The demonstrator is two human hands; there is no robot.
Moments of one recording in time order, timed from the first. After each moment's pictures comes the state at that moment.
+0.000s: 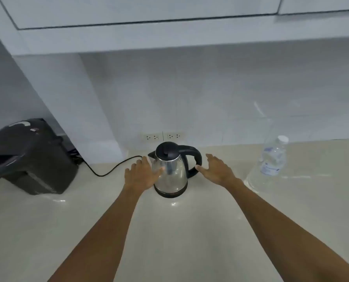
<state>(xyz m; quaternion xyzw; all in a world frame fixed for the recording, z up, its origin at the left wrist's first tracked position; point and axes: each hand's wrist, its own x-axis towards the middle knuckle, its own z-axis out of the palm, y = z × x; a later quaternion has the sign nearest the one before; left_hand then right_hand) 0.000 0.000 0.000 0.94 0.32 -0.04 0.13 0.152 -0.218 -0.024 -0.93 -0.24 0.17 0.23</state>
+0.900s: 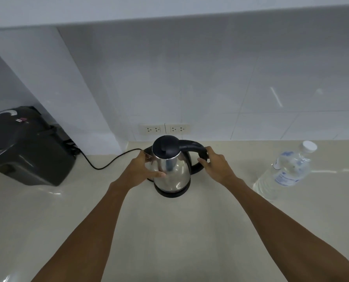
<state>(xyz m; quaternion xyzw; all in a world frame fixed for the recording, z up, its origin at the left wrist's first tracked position) 0.033 0.053 -0.049 0.84 0.25 0.01 0.47 0.206 -0.194 -0.065 -0.87 -0.29 0.16 0.37</state>
